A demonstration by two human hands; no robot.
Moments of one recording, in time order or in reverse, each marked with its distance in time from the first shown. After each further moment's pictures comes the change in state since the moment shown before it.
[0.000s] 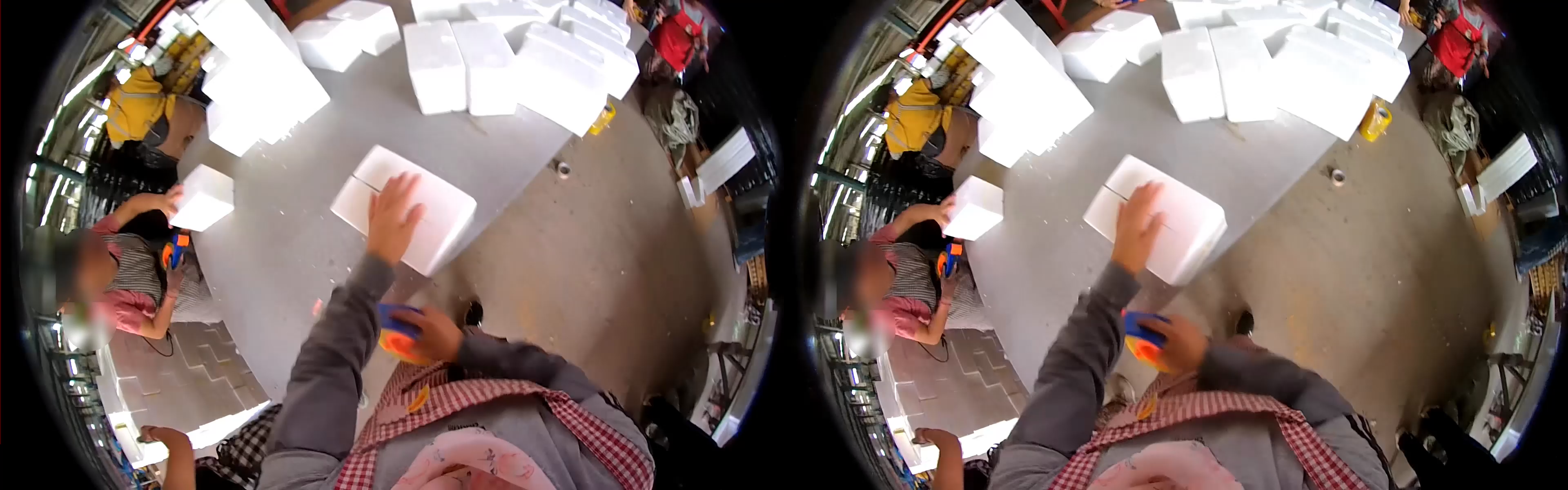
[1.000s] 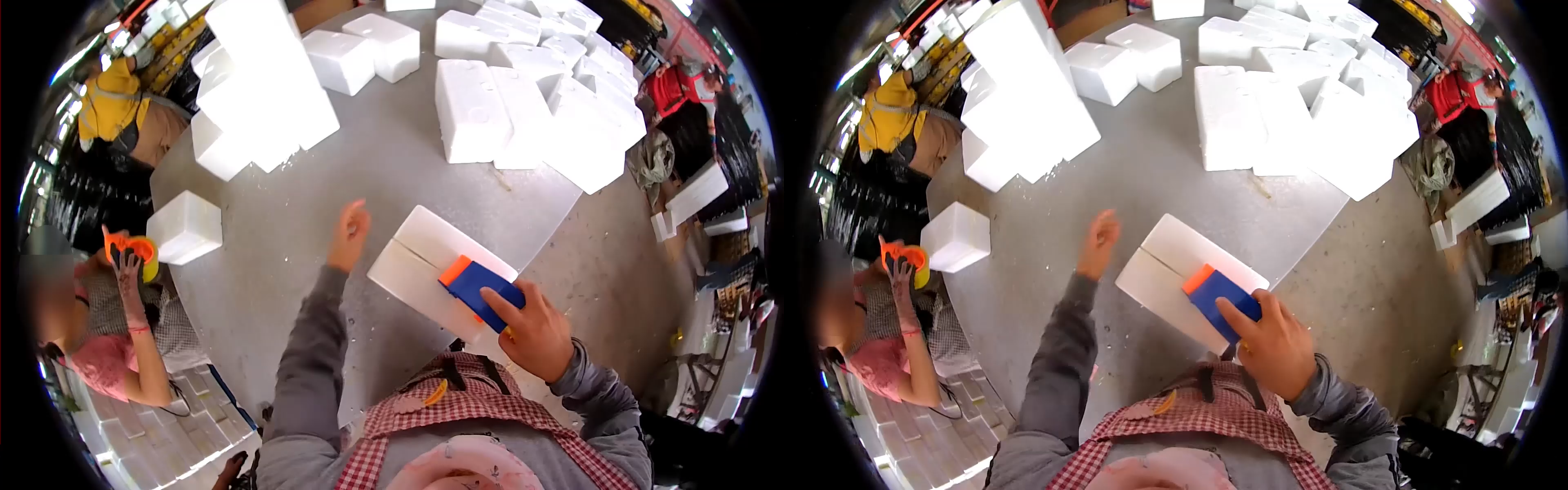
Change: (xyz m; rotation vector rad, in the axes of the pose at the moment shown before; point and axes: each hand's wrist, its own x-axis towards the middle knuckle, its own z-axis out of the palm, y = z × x) left_hand 0.059 -0.204 -0.006 -0.375 -0.056 -0.542; right_hand 0.090 -0.153 -0.099 -1.058 0.267 0.174
